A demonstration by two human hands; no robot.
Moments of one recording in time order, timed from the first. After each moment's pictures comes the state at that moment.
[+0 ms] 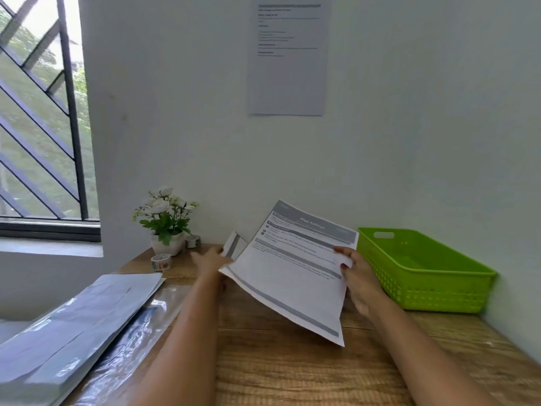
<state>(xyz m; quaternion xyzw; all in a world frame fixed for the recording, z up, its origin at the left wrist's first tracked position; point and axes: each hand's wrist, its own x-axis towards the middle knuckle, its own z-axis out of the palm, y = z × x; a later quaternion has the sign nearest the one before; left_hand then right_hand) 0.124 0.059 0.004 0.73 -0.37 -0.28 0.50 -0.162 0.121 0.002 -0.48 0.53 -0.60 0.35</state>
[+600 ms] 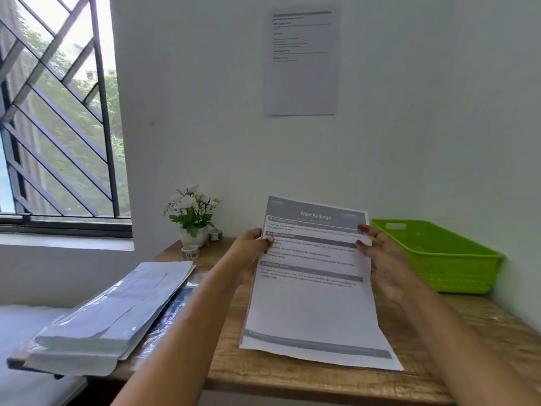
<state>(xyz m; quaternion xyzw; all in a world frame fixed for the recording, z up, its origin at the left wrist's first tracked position) 0.095 0.159 0.042 0.42 -0.54 -0.52 0.52 -0.160 0.184 0.032 -0.47 0.39 -0.65 0.45</state>
